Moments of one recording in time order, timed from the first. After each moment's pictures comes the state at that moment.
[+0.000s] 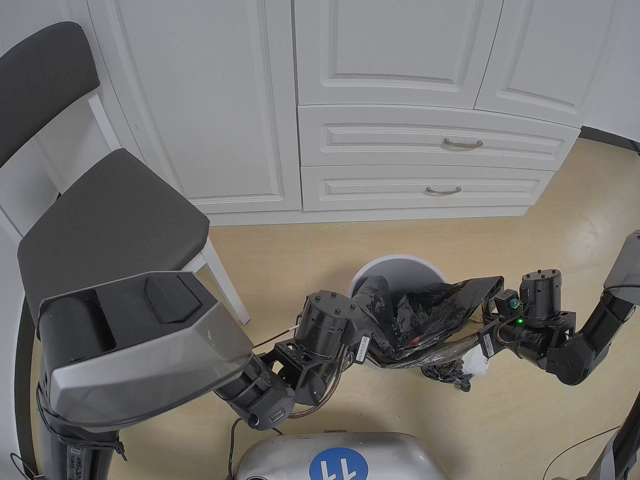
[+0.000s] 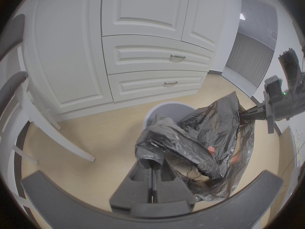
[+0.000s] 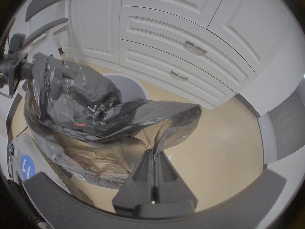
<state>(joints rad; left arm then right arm) -0.82 2.32 -1.03 -0.87 0.41 -0.13 0.28 1.98 -0.46 -0.97 -0.26 -0.29</state>
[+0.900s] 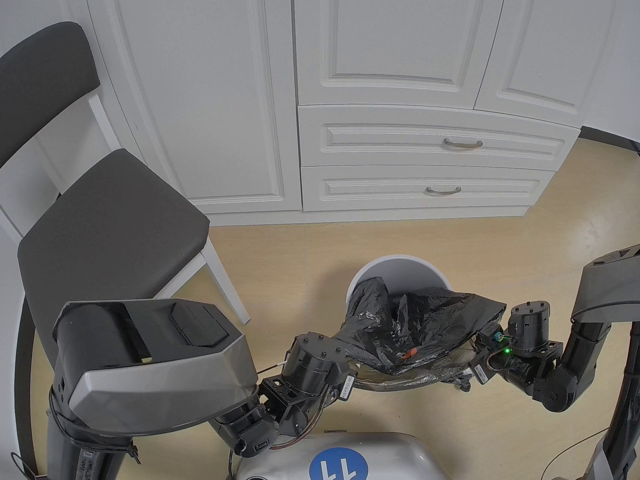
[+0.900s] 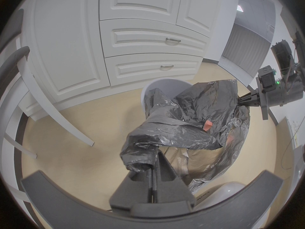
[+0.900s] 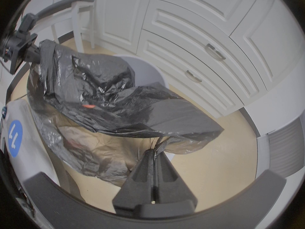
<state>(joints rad) -0.83 2.37 -0.84 -1.01 0.37 -0.13 0.30 2.16 -0.33 -1.27 -0.26 -0.47</state>
